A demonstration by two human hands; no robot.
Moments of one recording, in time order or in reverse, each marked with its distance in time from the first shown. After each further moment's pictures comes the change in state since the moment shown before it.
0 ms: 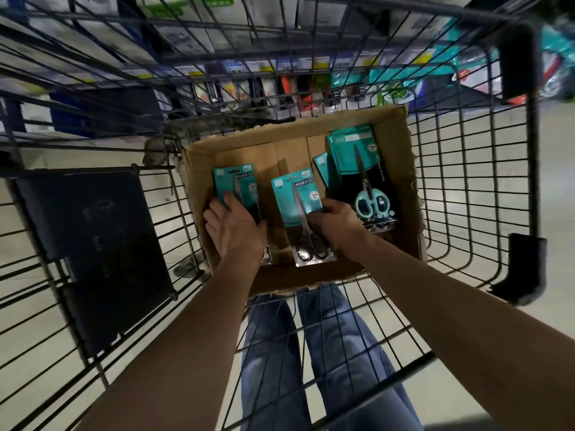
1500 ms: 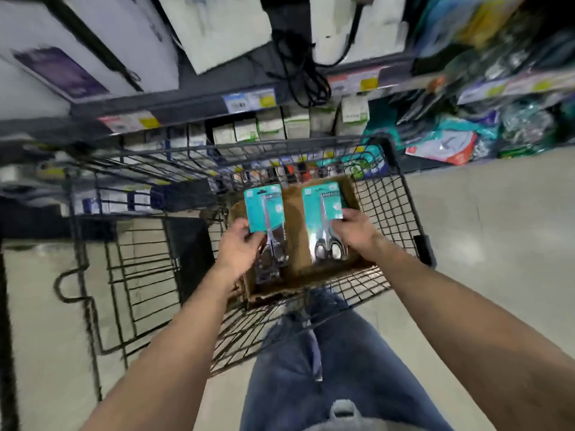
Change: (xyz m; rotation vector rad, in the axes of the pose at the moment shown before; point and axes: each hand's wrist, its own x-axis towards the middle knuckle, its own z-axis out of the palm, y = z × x) left_hand -0.144 0.012 -0.213 -0.681 -0.154 0.183; right_hand -0.175 -0.096 -0.082 0.014 0.104 -0.234
